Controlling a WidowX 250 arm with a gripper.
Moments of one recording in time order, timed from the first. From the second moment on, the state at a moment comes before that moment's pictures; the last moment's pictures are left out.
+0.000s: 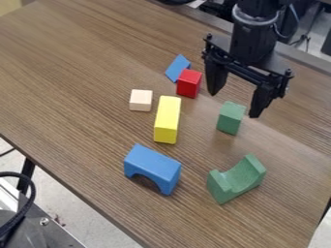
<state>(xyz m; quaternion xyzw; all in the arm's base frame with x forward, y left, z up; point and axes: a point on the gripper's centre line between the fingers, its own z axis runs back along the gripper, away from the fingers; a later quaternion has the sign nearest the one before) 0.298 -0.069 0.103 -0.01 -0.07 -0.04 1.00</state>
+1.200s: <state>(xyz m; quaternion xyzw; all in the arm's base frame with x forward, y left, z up) 0.327 -0.093 0.053 -0.02 -0.04 0.11 0.99</state>
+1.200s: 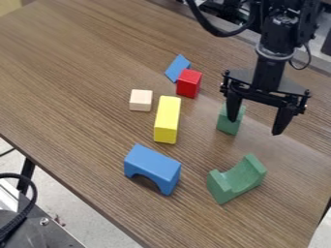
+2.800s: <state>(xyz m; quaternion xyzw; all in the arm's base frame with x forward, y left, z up) 0.351 -0.049 0.024 -0.08 -0.03 0.17 0.98</state>
